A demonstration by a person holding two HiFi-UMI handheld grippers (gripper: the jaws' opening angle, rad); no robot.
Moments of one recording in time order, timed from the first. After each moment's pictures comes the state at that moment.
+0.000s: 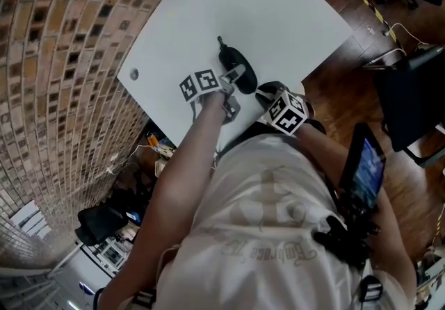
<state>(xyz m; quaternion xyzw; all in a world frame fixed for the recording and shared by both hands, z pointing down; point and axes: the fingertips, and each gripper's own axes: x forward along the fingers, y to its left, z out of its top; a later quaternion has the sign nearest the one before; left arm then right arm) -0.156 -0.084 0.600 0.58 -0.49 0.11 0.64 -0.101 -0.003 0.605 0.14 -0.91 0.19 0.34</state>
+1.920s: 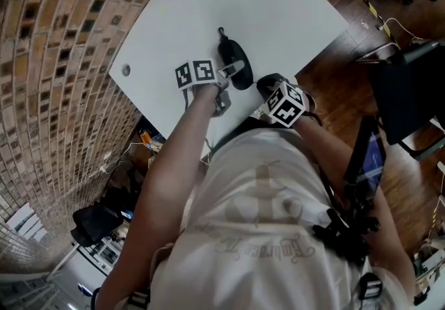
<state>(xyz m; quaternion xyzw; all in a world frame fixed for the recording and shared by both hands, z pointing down) -0.138 -0.081 0.604 0.63 -0.41 0.18 0.64 -0.082 -0.010 0.611 0.15 -0.89 0.18 0.38</state>
